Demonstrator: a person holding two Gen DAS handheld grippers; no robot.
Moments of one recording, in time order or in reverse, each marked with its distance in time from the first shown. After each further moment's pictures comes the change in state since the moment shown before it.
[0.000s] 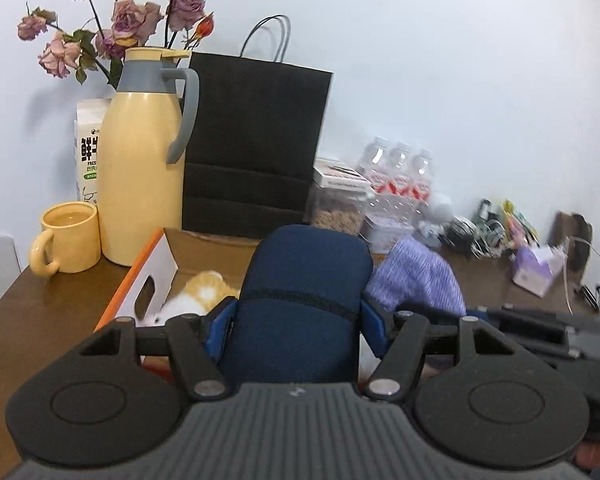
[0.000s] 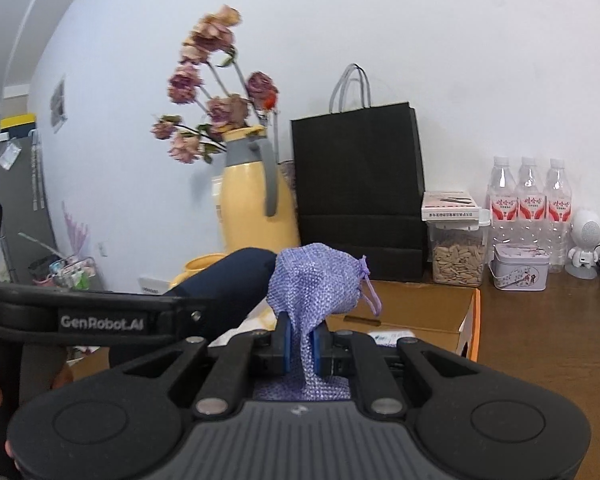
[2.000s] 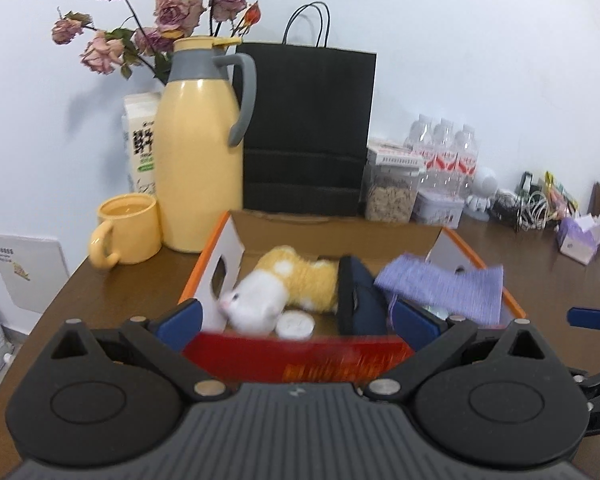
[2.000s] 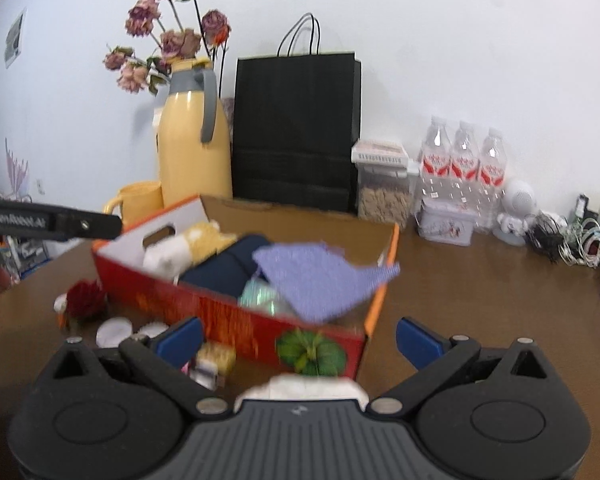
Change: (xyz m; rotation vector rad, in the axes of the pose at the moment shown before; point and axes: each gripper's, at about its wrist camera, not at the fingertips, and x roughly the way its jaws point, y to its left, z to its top) left arm -0.023 0.040 -0.030 0.075 0.035 0.129; right arm -0.035 -0.009 -0.046 -0.079 0.166 -0.215
